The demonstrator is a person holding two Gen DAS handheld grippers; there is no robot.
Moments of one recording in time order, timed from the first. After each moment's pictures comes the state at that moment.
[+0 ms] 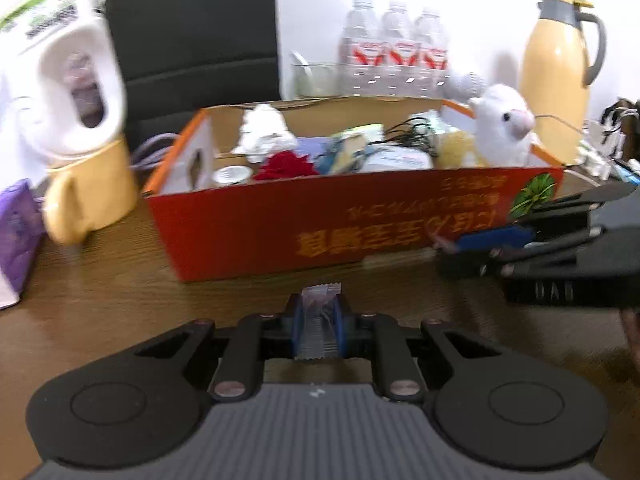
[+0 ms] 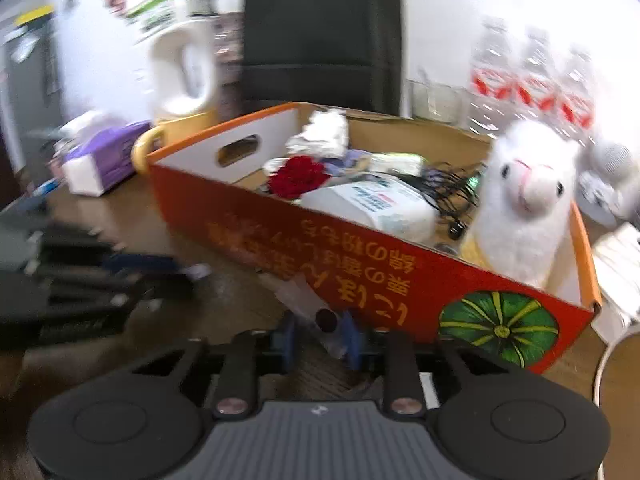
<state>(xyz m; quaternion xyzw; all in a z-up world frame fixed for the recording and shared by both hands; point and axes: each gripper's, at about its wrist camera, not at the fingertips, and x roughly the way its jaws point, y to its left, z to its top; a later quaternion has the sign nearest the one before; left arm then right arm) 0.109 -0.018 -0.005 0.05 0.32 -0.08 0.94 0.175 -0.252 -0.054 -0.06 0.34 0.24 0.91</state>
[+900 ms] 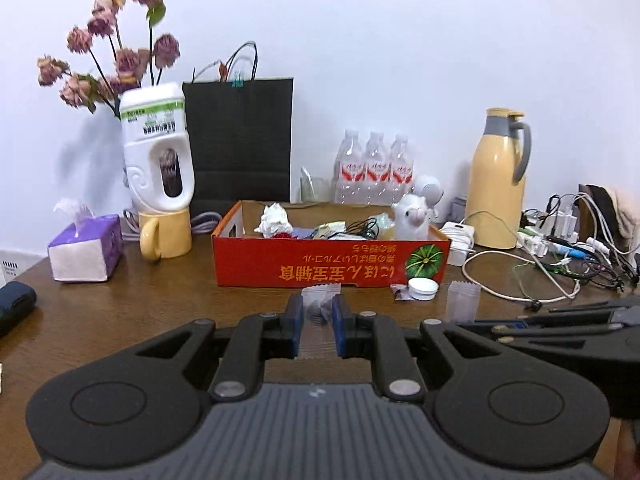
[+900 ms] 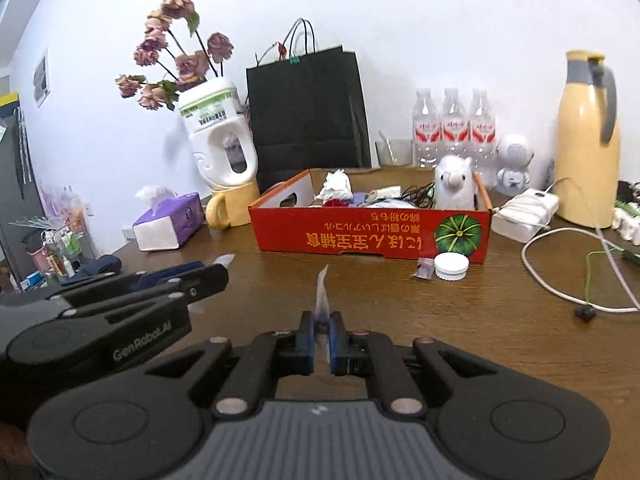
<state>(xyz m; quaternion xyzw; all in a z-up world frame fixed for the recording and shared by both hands) -0.099 -0.038 0.044 0.00 0.15 -0.06 0.99 -0.064 -0.241 0.001 0.03 0.25 0.17 0.95</state>
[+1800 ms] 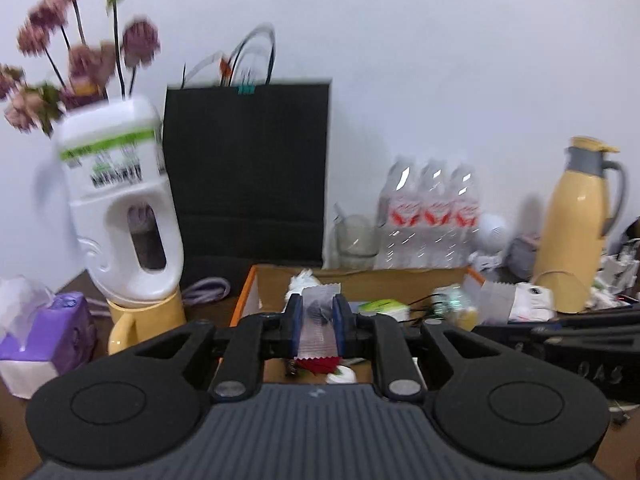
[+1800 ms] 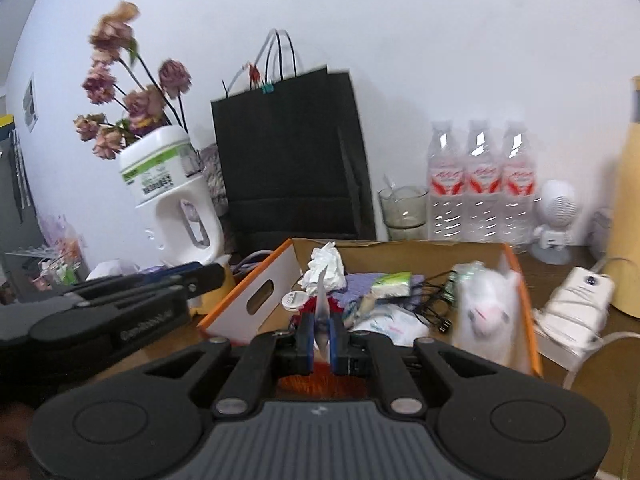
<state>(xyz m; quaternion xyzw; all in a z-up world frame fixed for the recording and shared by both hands) 0.126 -0.008 0.096 -0.01 0.19 -0.04 0.98 0.145 -0.233 0.056 0.06 0.26 0.20 0.94</state>
